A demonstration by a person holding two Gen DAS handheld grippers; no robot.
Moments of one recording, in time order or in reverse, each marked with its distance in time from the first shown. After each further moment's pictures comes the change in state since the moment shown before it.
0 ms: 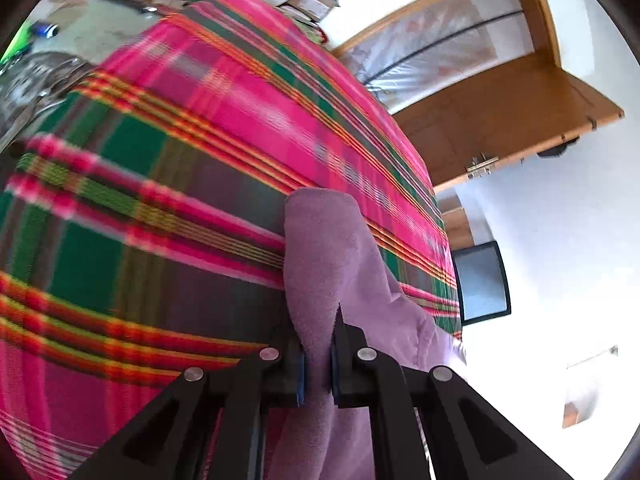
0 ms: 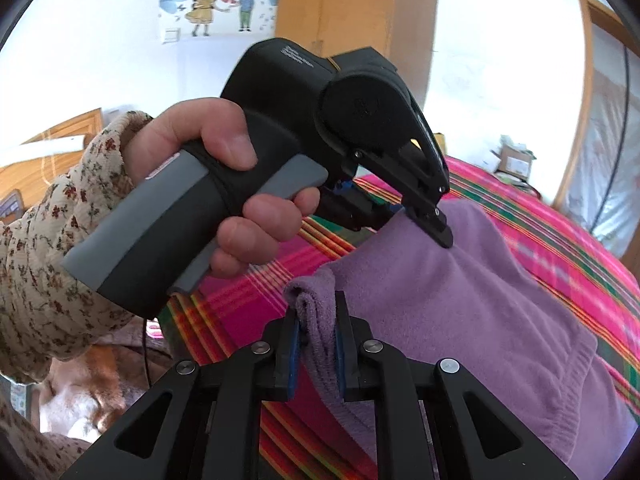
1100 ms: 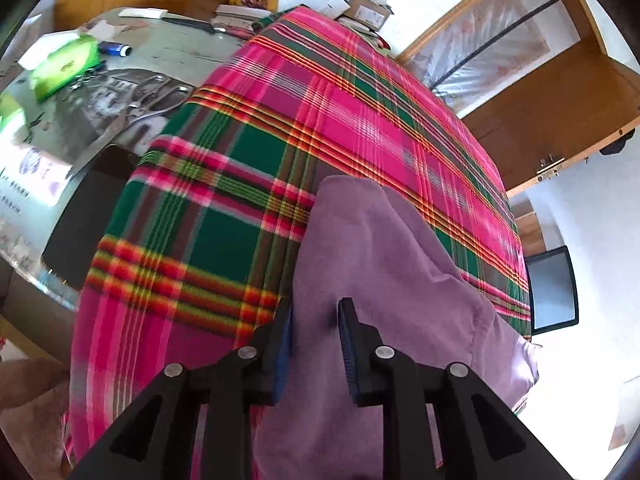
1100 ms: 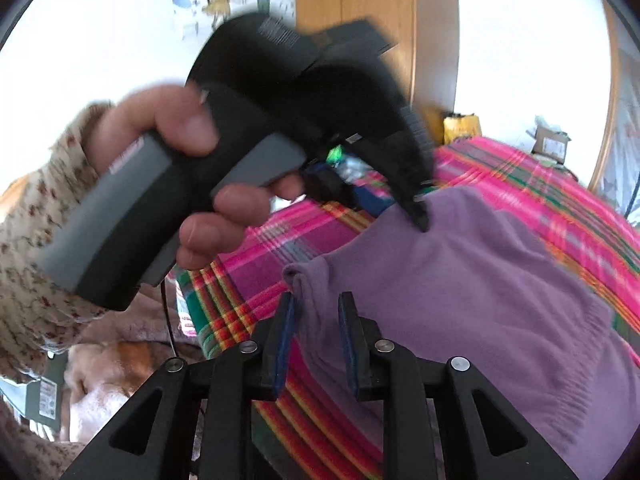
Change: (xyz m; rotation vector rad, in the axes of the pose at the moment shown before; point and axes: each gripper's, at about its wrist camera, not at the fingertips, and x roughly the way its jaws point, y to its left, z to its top) left arm -0.043 0.016 -0.024 -0.006 -0.046 0.308; right arm 0.023 0.012 0.020 0.043 0.034 0.128
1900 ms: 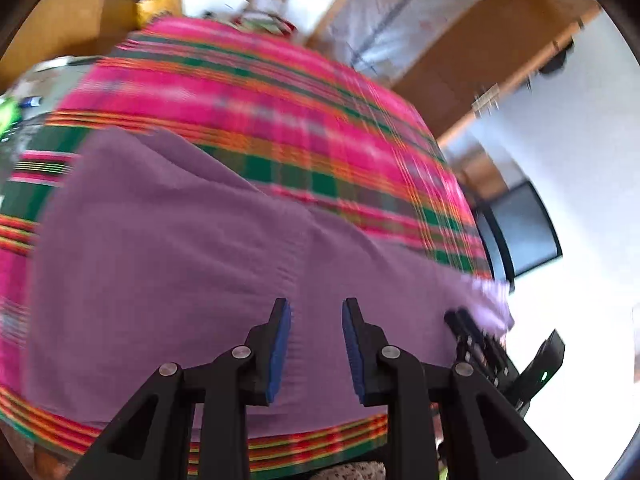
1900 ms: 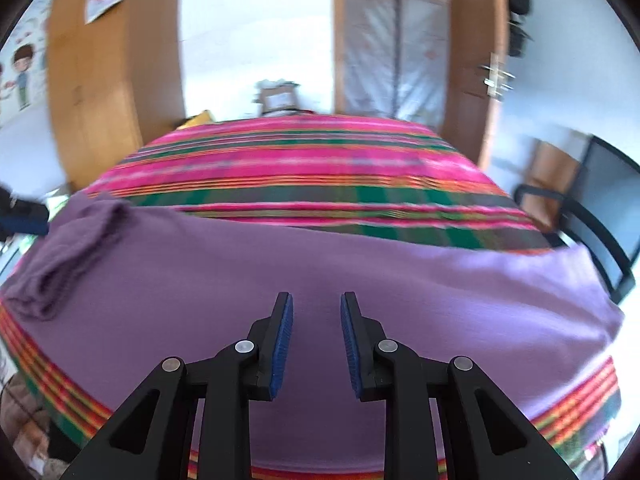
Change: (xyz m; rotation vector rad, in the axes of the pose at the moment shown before) left arm 0.027 -0.168 -0.080 0.239 0.035 -0.080; right arm -0.192 -0.233 -0.183 0.530 -0.014 -0.705
